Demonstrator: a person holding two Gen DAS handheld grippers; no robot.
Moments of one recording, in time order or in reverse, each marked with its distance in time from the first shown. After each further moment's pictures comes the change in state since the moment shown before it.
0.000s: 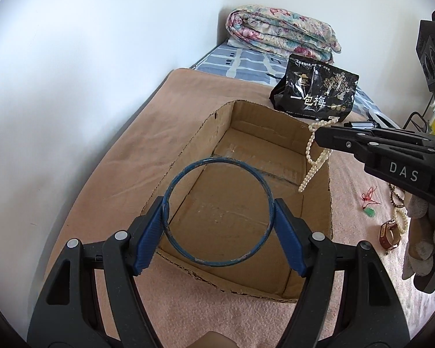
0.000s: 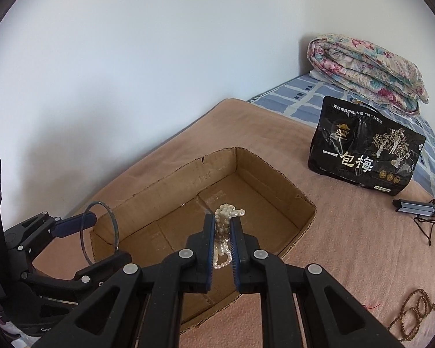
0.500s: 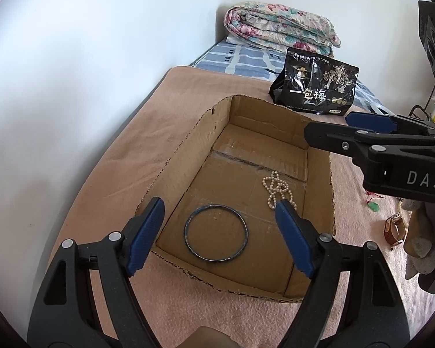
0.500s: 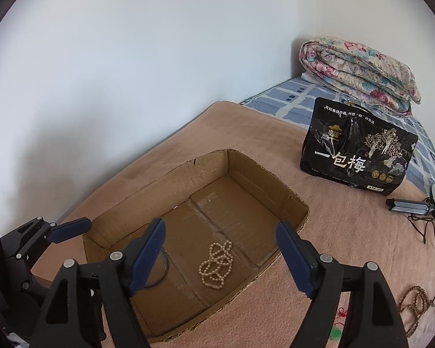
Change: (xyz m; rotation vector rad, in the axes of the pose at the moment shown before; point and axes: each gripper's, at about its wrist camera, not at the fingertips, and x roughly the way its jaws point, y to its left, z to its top) left arm 0.003 -0.006 -0.003 0.026 0.008 0.017; right arm -0.007 0.002 0.002 0.006 -0.027 -0.054
